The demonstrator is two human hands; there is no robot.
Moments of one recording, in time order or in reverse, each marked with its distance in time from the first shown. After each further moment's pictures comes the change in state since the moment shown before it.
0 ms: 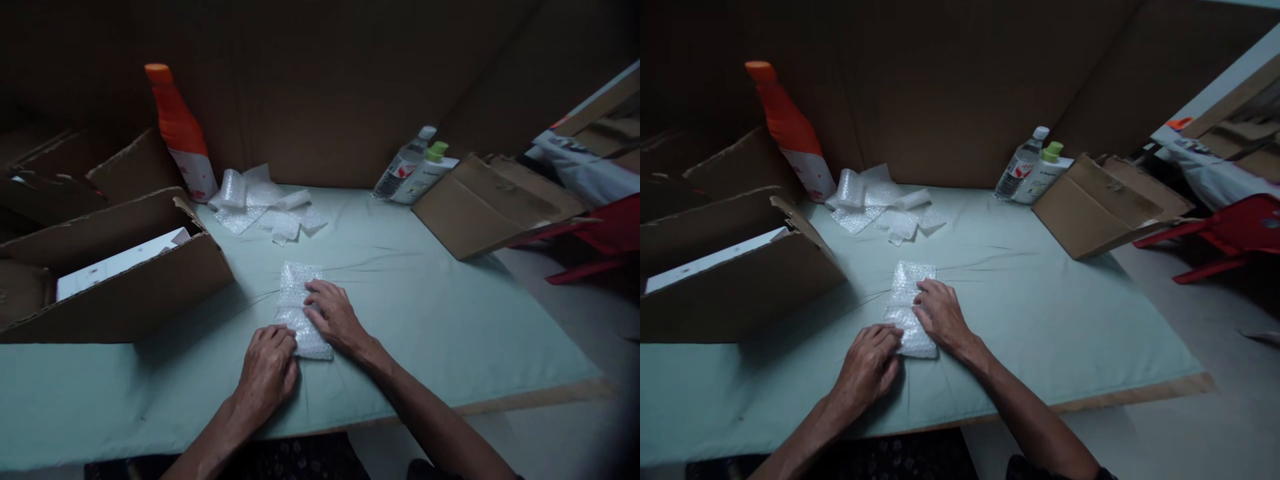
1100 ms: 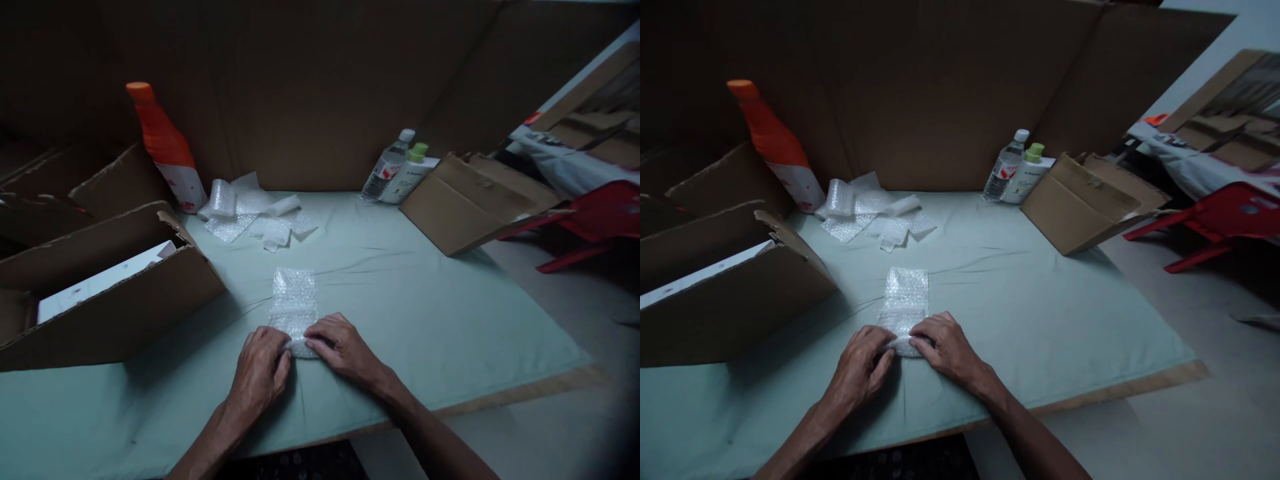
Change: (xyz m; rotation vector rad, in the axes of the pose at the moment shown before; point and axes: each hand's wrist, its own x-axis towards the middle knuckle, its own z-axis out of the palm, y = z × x) left_hand 0.011 -0.003 -0.006 -0.117 -0.047 -0.156; right_hand -0.037 -0.016 -0.022 0.268 -0.085 0.026
